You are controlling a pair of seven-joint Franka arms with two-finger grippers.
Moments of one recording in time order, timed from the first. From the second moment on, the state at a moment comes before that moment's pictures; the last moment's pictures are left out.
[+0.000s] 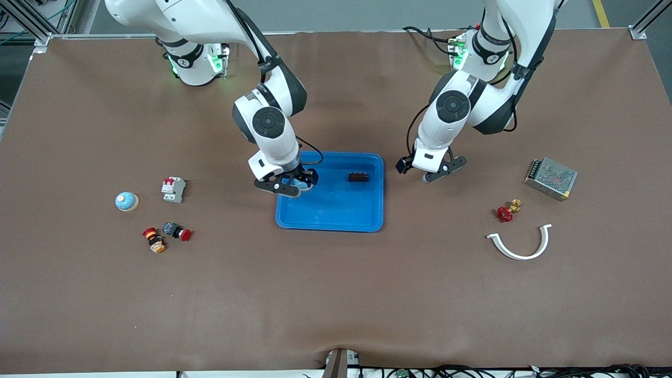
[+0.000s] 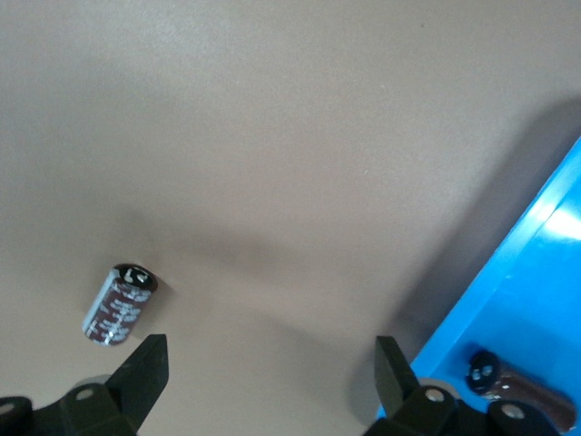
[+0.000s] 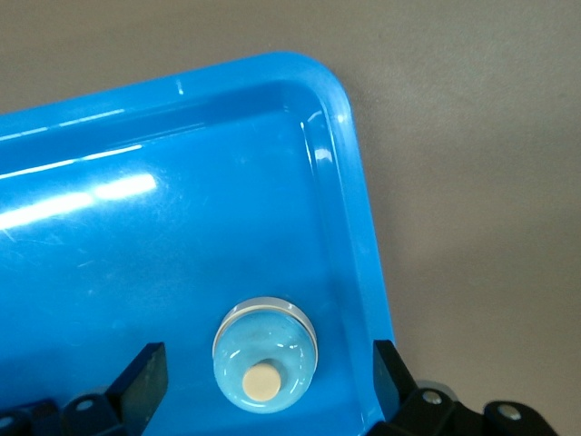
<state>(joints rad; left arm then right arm) -0.29 0.23 -0.29 -2.28 0.01 2.47 -1.09 0.77 0.47 -0.10 -1.94 0.09 2.44 0.87</state>
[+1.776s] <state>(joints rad) -0.40 0.54 -0.29 -1.92 0.07 2.47 -2.25 0.82 0.59 -0.11 -1.92 0.09 2.50 0.87</state>
